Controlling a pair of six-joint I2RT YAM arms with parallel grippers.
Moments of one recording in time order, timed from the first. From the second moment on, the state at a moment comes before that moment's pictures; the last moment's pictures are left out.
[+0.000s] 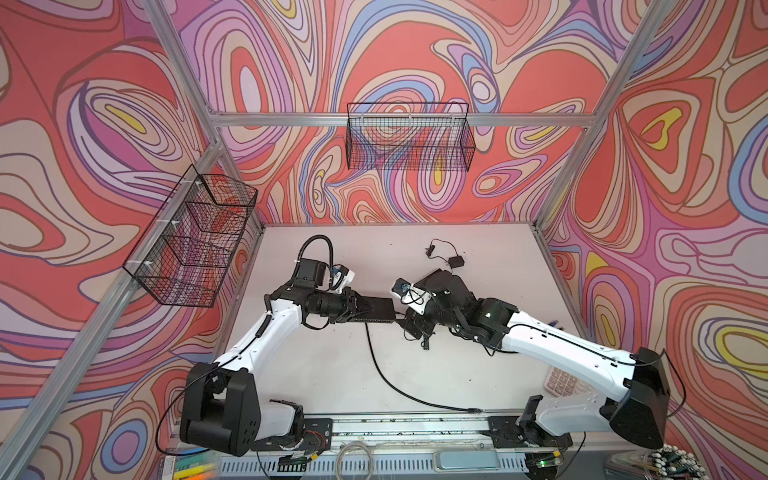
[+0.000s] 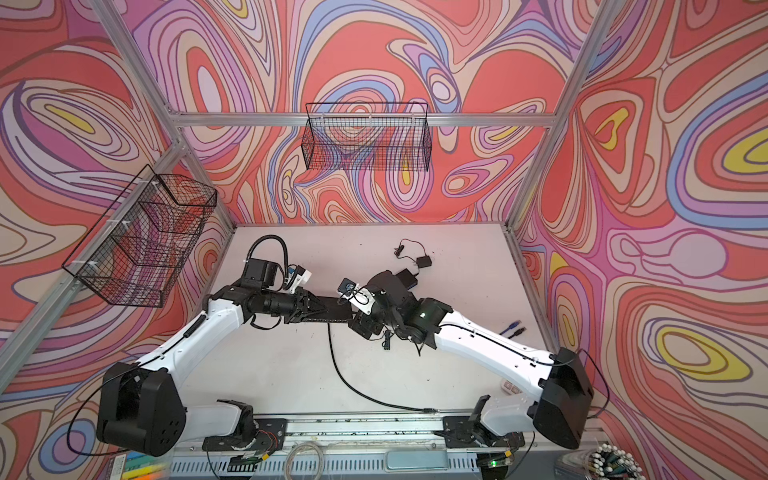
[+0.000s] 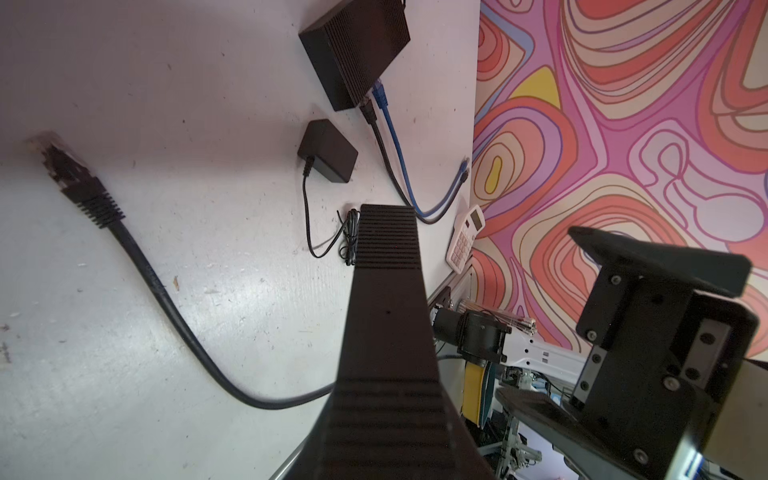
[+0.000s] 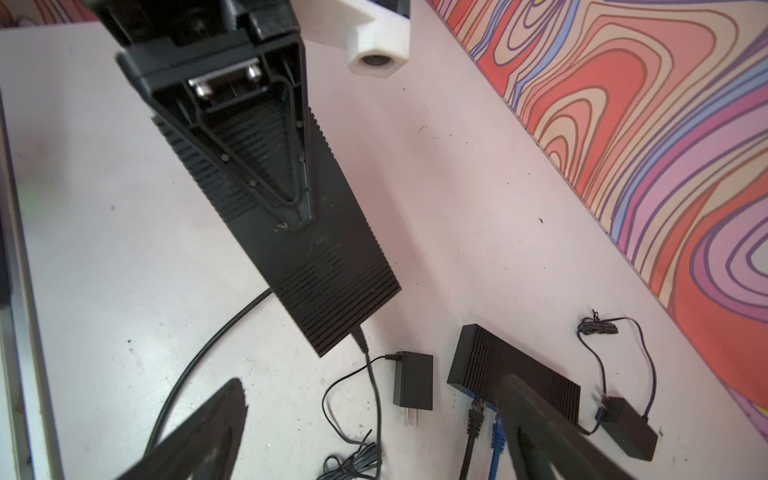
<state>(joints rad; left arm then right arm) -0.20 1.33 0.93 -0.57 0.89 -0.58 0.89 1.31 1.09 -0.42 0.03 -0.23</state>
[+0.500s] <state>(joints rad) -0.20 1.50 1.01 -0.39 0.64 -0.74 0.89 1.26 0.89 -0.37 -0.19 0.21</state>
